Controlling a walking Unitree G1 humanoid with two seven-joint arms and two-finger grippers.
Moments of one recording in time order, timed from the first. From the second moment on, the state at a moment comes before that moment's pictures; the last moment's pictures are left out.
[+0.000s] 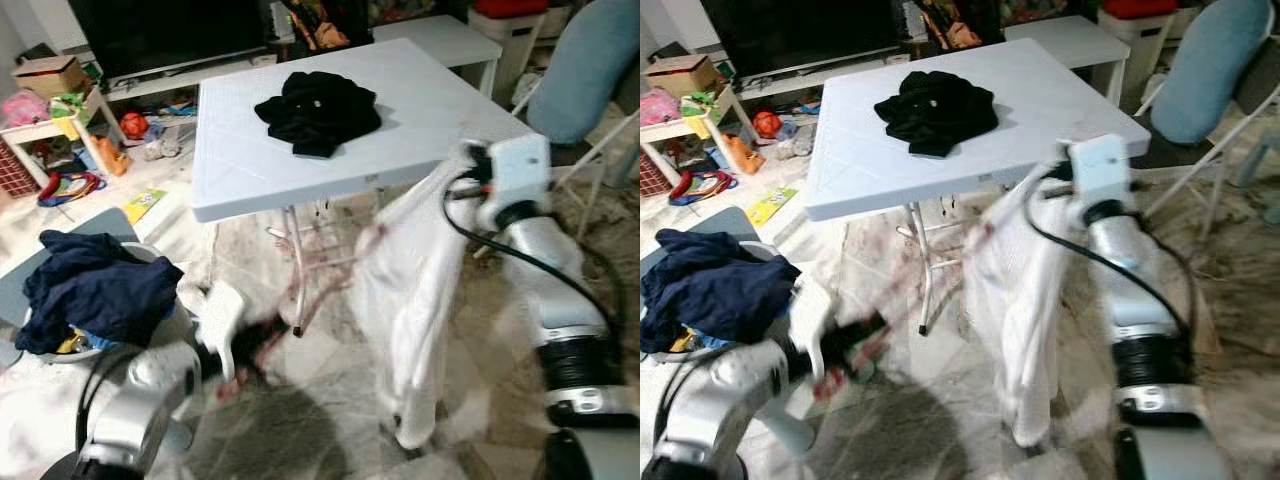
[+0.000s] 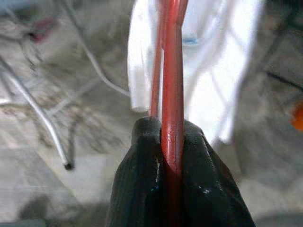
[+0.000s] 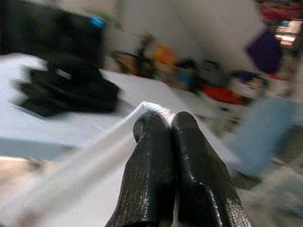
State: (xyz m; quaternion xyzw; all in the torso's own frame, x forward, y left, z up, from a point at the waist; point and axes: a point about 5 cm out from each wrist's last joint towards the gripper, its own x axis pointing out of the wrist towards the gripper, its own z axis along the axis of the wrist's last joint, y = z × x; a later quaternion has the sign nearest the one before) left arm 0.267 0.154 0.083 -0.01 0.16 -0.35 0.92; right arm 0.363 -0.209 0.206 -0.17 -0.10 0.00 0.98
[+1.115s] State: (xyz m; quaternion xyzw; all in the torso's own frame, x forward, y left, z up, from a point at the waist) left arm 0.240 0.132 0.093 -0.21 0.19 -0.47 0.84; right arm 0.369 -0.180 0.212 -0.14 -0.12 0.05 0.98
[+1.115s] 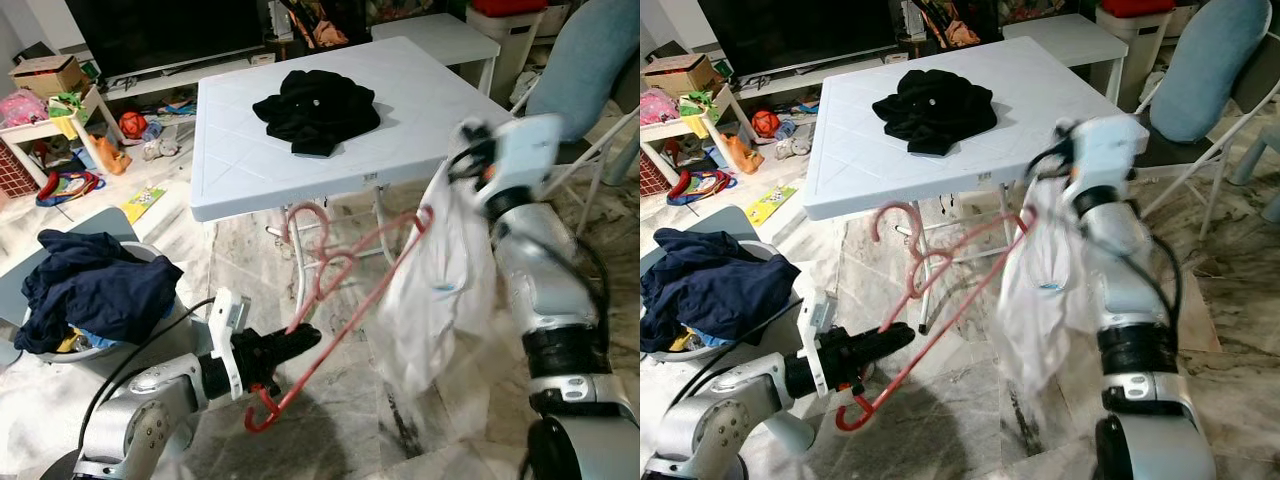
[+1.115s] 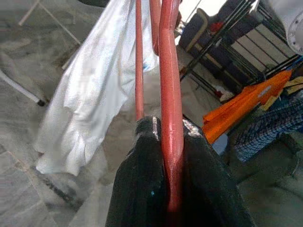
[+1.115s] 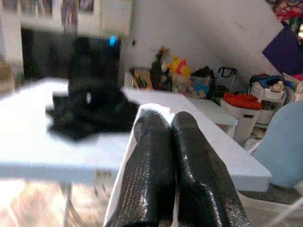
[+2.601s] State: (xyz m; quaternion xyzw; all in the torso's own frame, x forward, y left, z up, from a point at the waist) left arm 0.257 0.162 0.100 -0.06 0.03 -0.04 1.00; right arm 0.317 -0.180 0.153 0.01 -0.03 0.11 0.99
